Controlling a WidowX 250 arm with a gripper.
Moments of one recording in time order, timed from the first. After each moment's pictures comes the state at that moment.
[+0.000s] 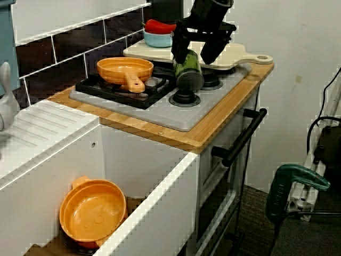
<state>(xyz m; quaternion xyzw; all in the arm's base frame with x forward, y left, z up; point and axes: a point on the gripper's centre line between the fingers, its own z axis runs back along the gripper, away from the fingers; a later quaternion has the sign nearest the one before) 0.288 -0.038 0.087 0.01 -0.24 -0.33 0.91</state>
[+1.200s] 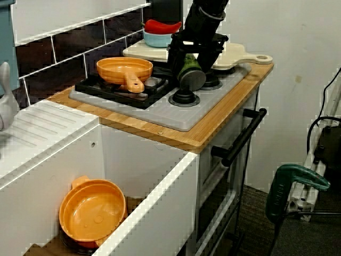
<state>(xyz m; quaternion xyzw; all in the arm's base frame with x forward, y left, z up) 0.302 -0.037 0.065 0.03 -0.22 -0.29 0.93</state>
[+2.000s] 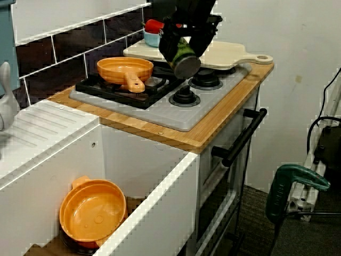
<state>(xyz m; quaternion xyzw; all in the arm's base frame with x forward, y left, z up) 0.299 -0.010 0.104 0.00 -0.23 -0.23 0.95</state>
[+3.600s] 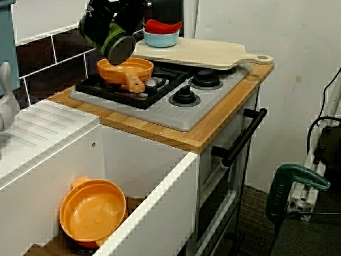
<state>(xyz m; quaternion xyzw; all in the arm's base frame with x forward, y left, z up) 0.341 0.105 0.149 0.04 -0.25 -0.03 0.97</state>
